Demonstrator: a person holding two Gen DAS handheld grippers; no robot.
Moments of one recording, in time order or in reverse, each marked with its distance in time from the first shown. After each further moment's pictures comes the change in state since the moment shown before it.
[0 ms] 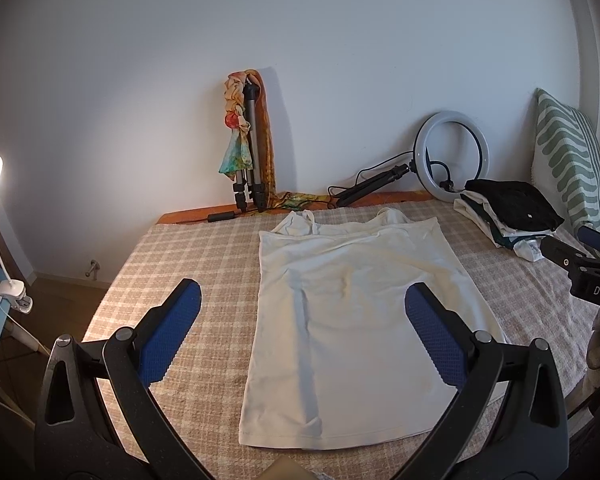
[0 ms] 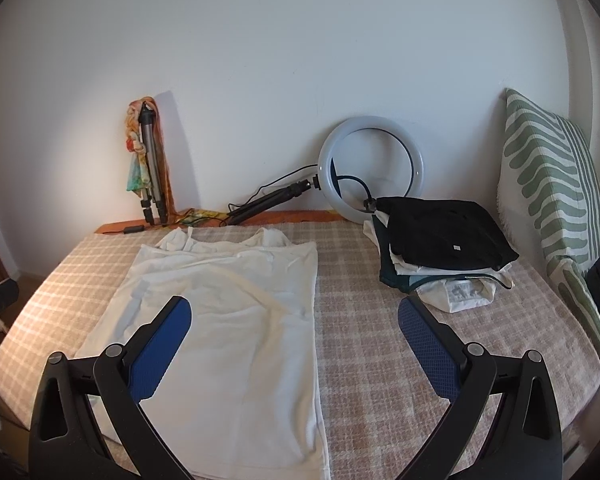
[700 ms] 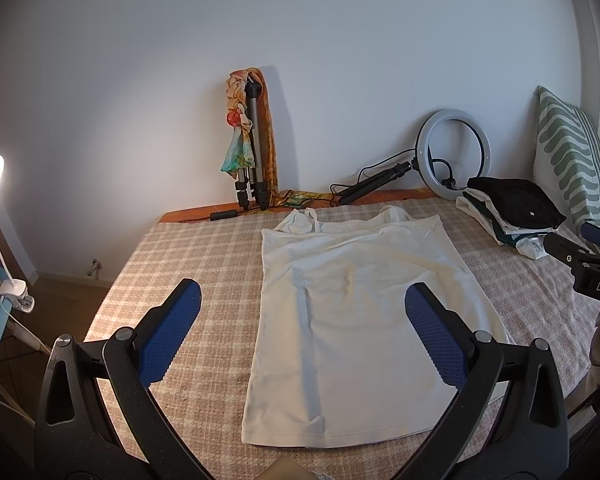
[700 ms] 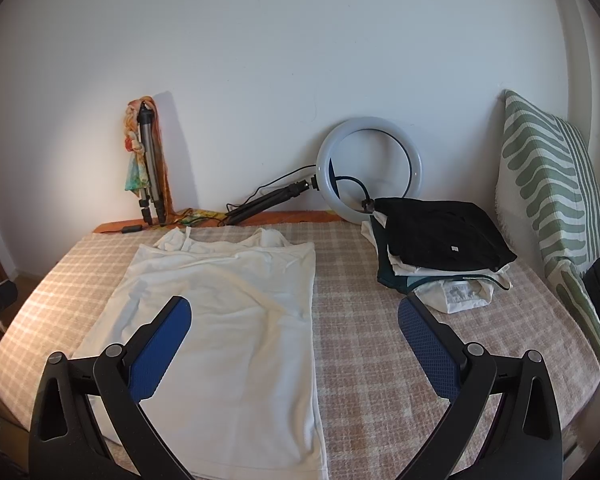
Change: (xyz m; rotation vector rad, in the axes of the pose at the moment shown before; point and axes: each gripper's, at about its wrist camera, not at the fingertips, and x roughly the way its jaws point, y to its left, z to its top) left arm 0.002 0.004 -0.001 0.000 0.002 -0.002; right arm 0.000 0.000 0.000 -0.006 -0.003 -0.003
